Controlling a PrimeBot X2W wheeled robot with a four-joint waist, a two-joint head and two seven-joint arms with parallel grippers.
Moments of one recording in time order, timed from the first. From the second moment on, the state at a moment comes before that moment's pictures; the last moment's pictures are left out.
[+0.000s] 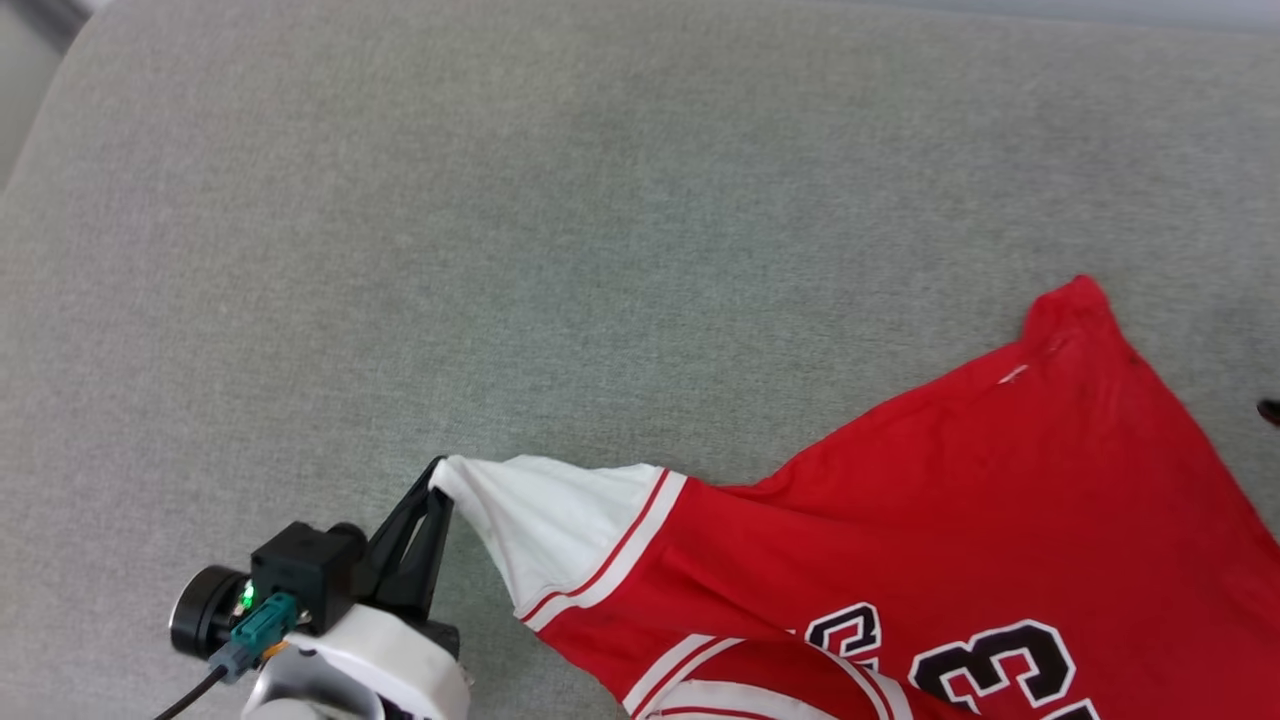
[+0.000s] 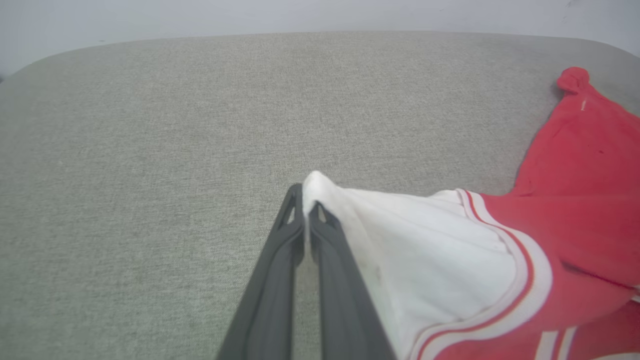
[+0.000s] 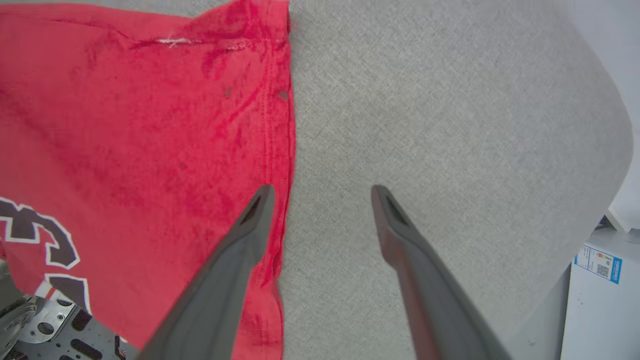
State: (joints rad) left arm -0.24 0.71 -0.78 -0.17 -0.77 0.40 -0.22; right arm -0.48 -1.09 0.39 -0.16 0.86 0.13 0.94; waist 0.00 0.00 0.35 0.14
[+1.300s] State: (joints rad) left arm -0.66 0.69 -0.69 -0.16 -0.71 0.30 -0.17; right arm -1.05 -0.83 0.71 0.19 0.77 0.13 0.37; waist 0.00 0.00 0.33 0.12
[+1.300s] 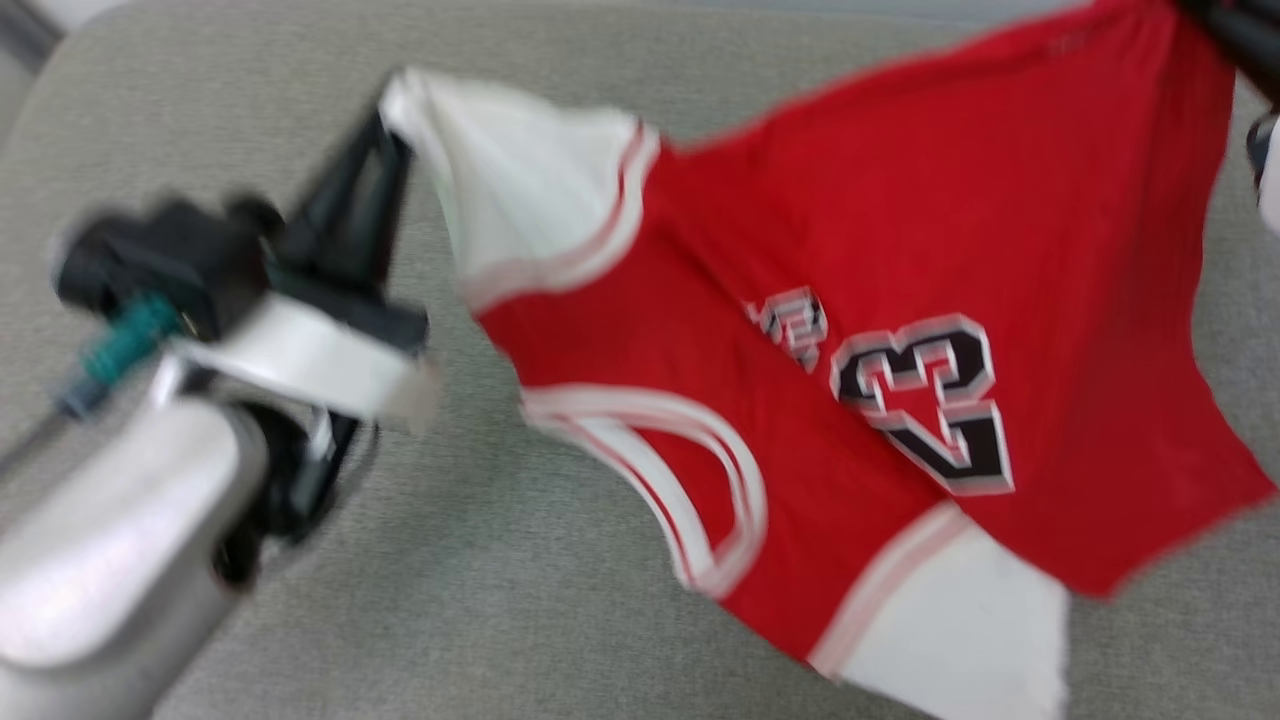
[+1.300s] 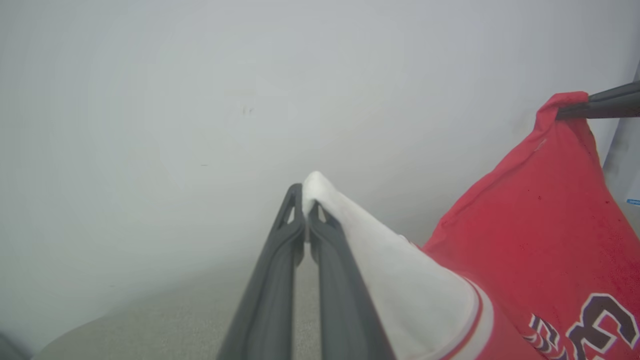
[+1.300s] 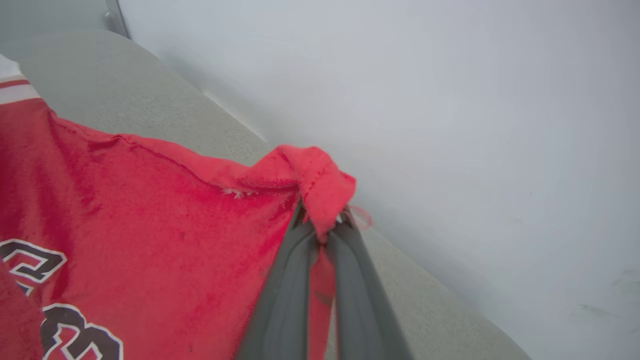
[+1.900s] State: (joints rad) left arm -1.41 0.54 -0.61 0.17 -0.65 0.13 -0.06; right arm -1.46 -0.63 0.50 0.40 0.50 0.13 0.23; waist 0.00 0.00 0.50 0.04
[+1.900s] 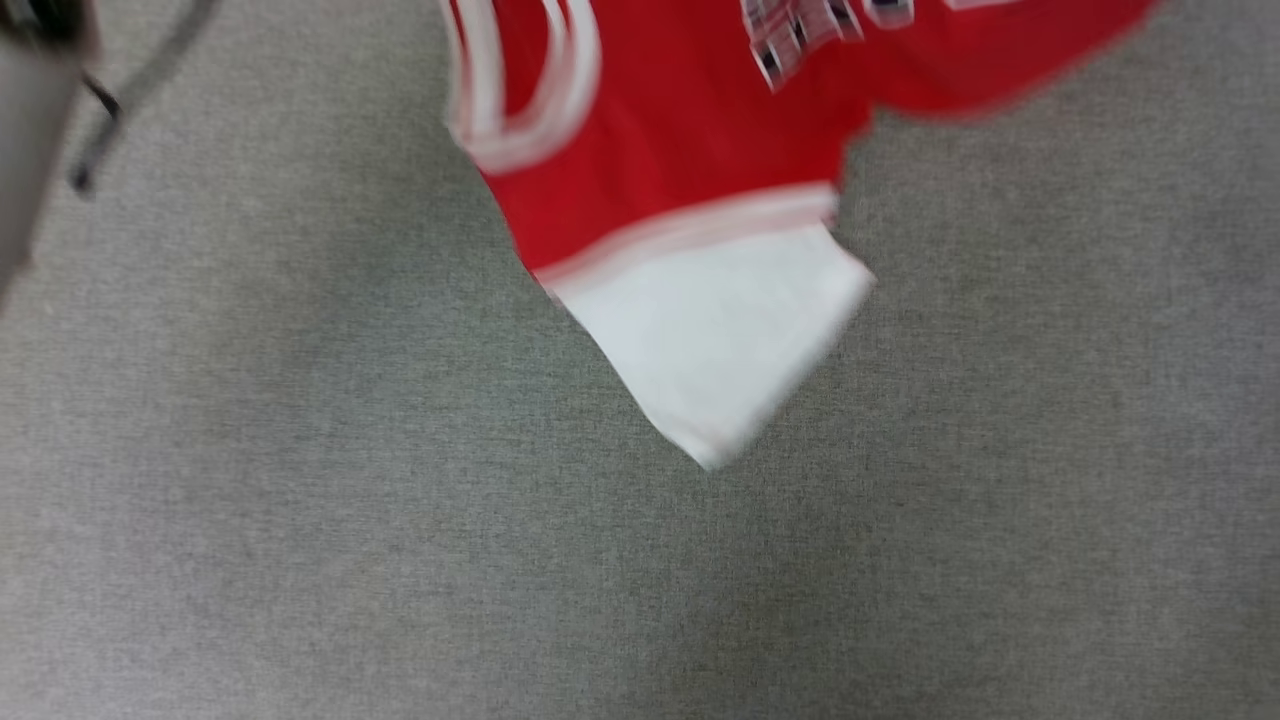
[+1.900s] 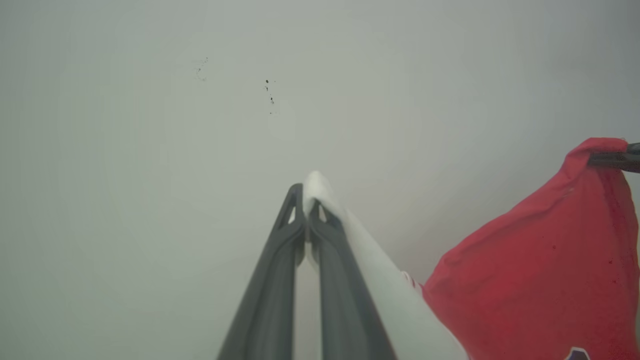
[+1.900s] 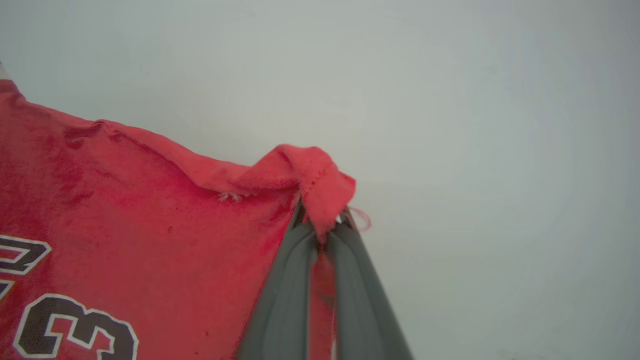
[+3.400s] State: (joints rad) left arm -0.81 0.52 -0.66 0.43 -0.75 0.01 -0.26; right arm -1.11 -0.57 1.02 0.66 0.72 0.13 -0.03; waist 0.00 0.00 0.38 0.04
